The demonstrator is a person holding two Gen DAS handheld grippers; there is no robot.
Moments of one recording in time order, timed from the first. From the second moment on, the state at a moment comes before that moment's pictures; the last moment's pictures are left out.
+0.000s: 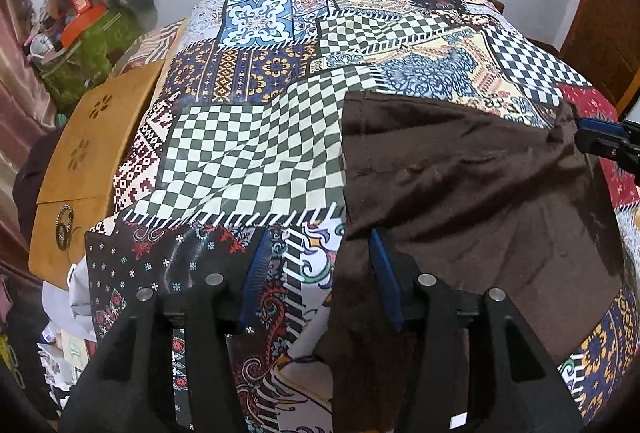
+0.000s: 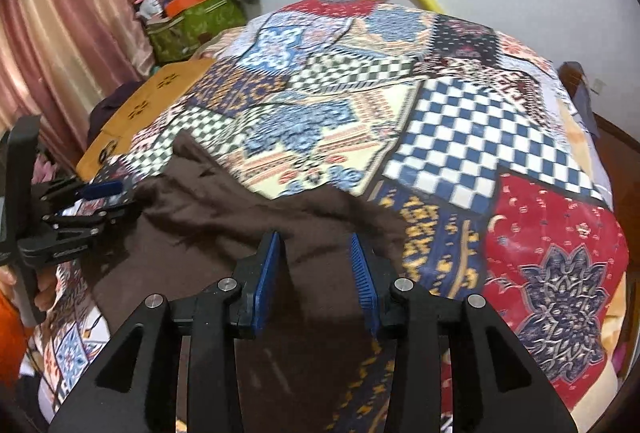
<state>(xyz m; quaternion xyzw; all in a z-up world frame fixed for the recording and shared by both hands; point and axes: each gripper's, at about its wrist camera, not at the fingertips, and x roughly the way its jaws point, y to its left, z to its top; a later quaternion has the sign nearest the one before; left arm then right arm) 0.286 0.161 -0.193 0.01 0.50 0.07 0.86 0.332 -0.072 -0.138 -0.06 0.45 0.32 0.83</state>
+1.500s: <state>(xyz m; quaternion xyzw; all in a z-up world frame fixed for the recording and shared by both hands) 0.021 0.039 0.031 -0.01 0.15 0.05 0.99 0.062 -0.154 0.054 0.02 0.13 0.30 0.95</state>
